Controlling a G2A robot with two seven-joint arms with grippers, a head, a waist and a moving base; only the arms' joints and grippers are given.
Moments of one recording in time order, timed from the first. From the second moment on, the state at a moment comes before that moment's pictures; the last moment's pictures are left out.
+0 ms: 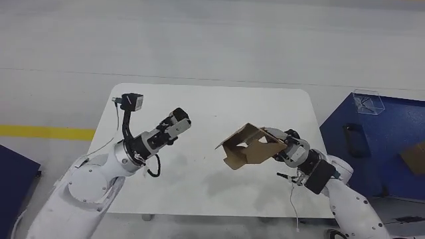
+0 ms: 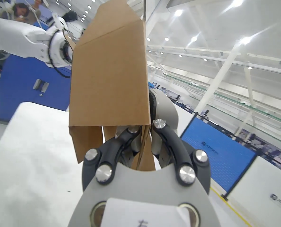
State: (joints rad) left arm 1.13 -1.02 -1.23 -1.87 -0.17 -0.36 -0.48; right arm -1.26 -0.99 1.31 -1.62 -1.65 -0.57 -1.04
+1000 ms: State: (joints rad) left arm 1.06 -1.05 -1.04 -1.86 -0.04 -0.27 -0.71; right arm -1.25 -0.97 1.30 -1.68 -1.79 -0.66 -0.94
